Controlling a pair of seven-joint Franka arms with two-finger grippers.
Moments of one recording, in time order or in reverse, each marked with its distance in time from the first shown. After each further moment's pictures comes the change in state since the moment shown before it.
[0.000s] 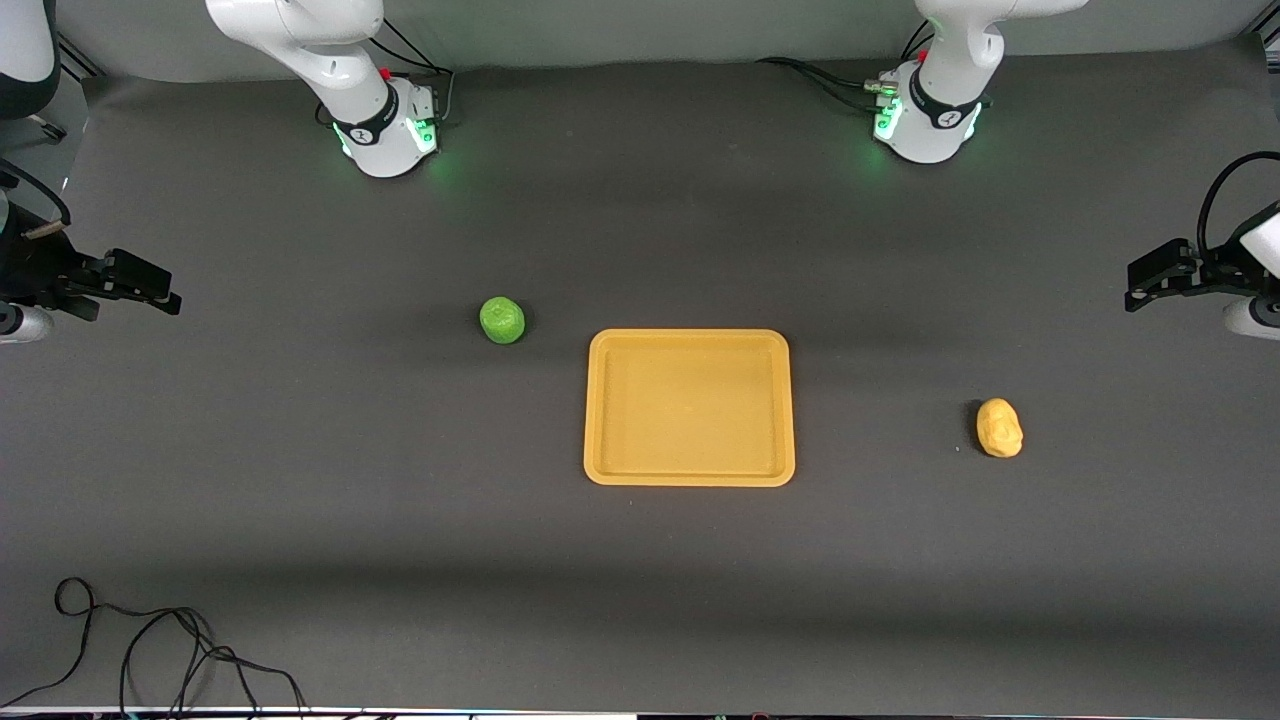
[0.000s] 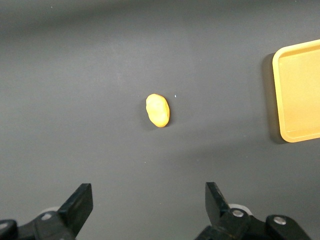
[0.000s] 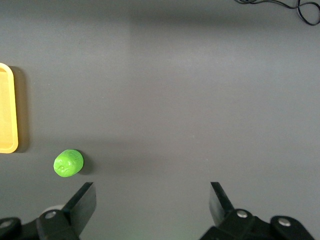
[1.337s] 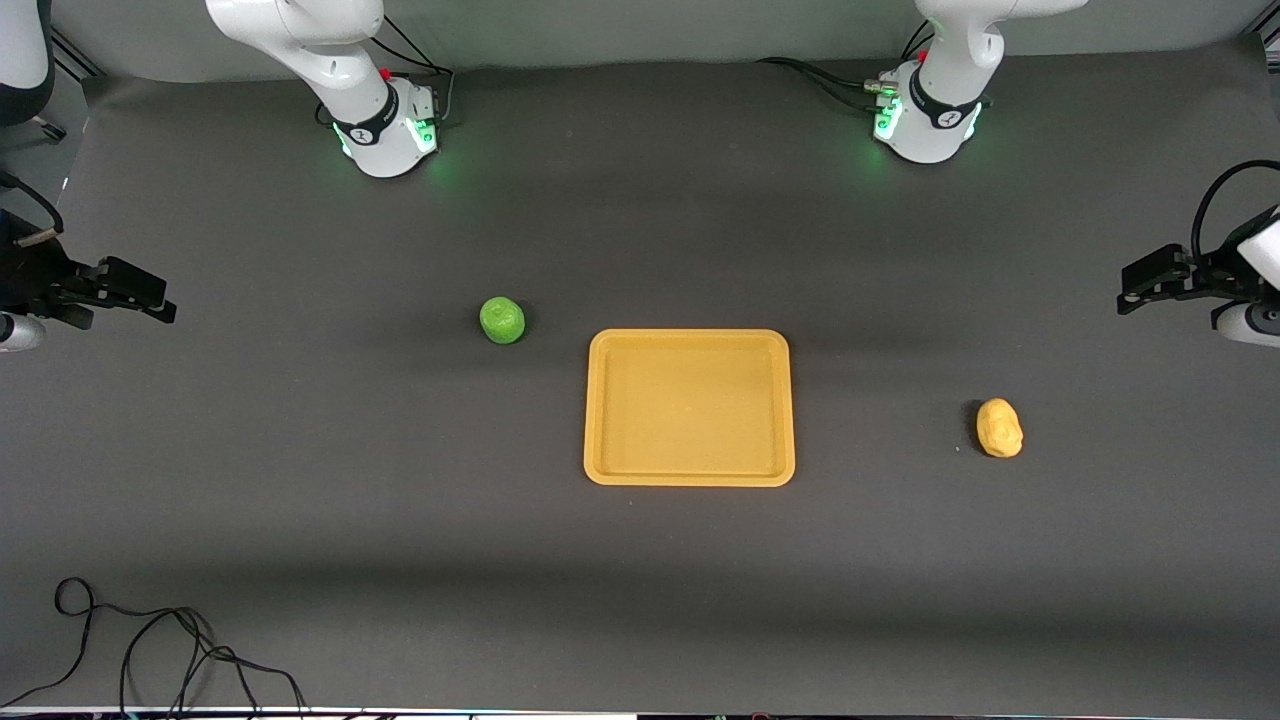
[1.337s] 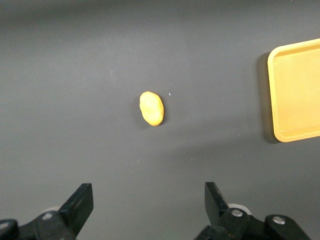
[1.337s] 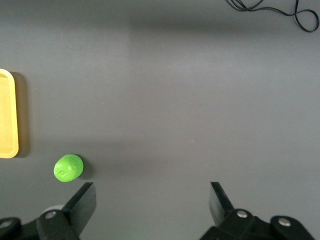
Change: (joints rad) left arm 0.012 0.018 0.005 -0.018 -0.034 -0.001 -0.003; right arm 0.000 0.028 -0.001 0.038 0.000 0.000 0.000
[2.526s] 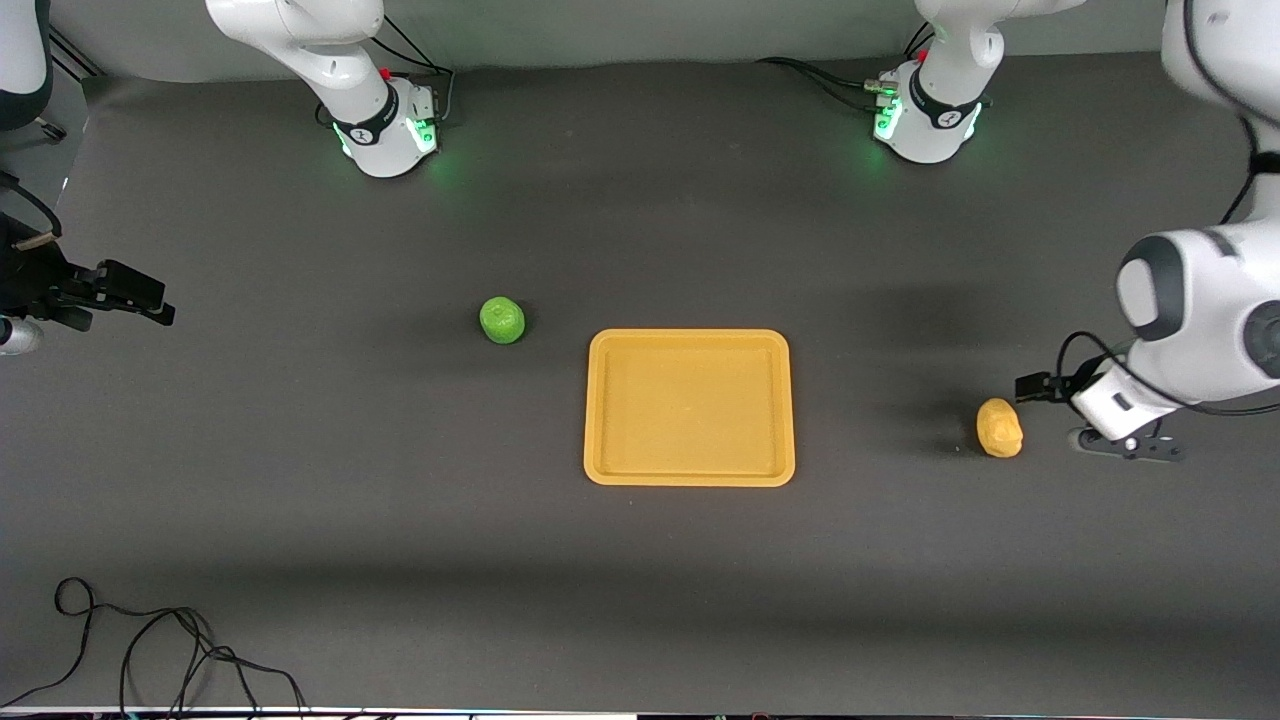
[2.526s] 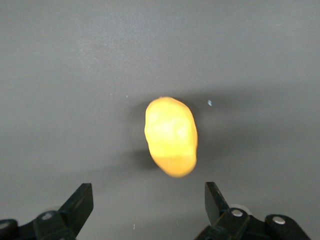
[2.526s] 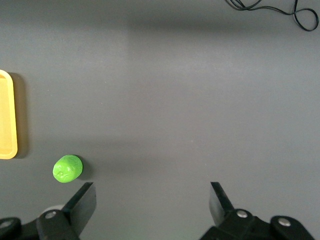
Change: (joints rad) left arm 0.046 0.326 0.003 -0.352 -0.006 0.622 0.001; right arm 0.000 0.007 -0.005 0.004 0.000 0.000 0.000
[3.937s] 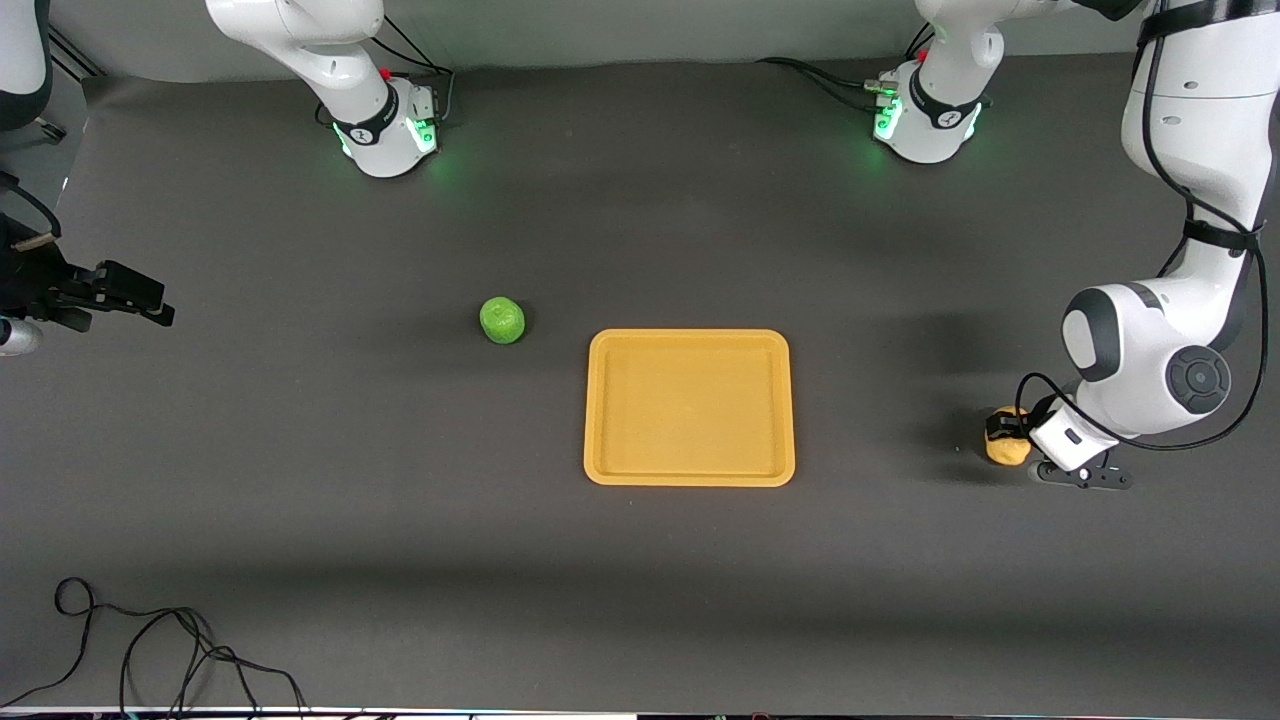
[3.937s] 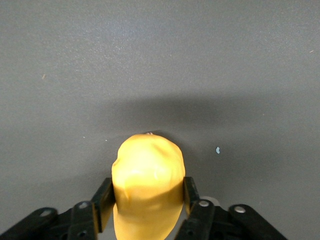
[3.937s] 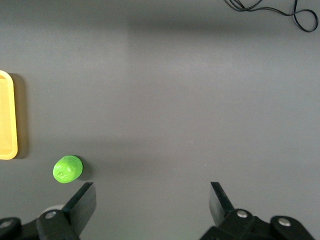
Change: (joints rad) left arm -0.003 0.152 -0.013 0.052 -0.054 0.144 0.000; right arm 0.000 0.002 0.000 0.004 0.000 0.000 0.000
